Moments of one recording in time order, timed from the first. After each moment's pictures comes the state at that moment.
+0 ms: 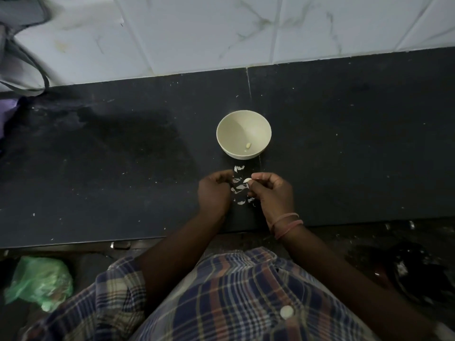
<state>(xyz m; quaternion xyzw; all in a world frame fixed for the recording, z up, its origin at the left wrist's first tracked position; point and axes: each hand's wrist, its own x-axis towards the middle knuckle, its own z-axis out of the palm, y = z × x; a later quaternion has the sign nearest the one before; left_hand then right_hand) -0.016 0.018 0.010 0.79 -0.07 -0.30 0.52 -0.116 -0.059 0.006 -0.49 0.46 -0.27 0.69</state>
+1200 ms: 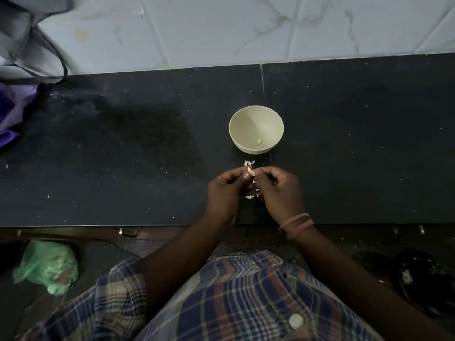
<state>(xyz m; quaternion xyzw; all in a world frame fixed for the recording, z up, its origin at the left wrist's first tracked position) -0.035 0.037 0.013 0.60 -0.06 -0.38 0.70 -0.122 -0.049 0.028 -0.67 0.40 -0.25 0.57</state>
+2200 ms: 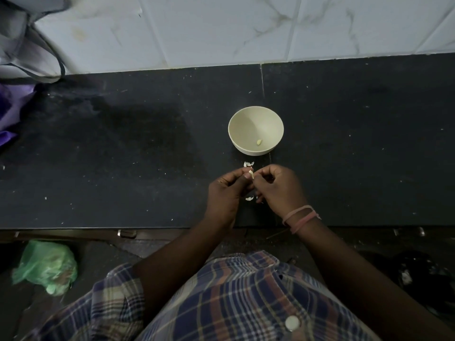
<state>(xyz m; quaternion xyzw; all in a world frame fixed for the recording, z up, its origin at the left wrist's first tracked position) -0.032 0.035 0.011 0.57 -0.06 -0.40 0.71 -0.119 -0.062 0.053 -0.71 0.39 -0.14 0.58</state>
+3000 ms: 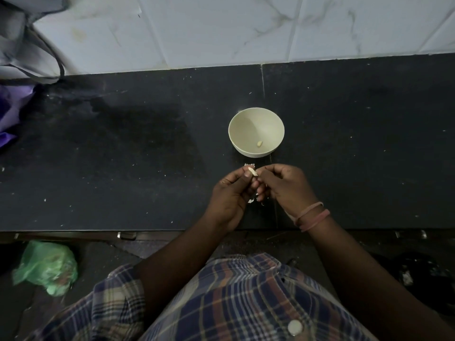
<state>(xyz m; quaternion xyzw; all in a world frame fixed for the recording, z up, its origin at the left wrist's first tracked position) -0.029 0.029 0.016 0.46 -0.01 -0.49 0.75 -0.119 -0.076 0.054 -0.59 0.36 -0.14 0.71</state>
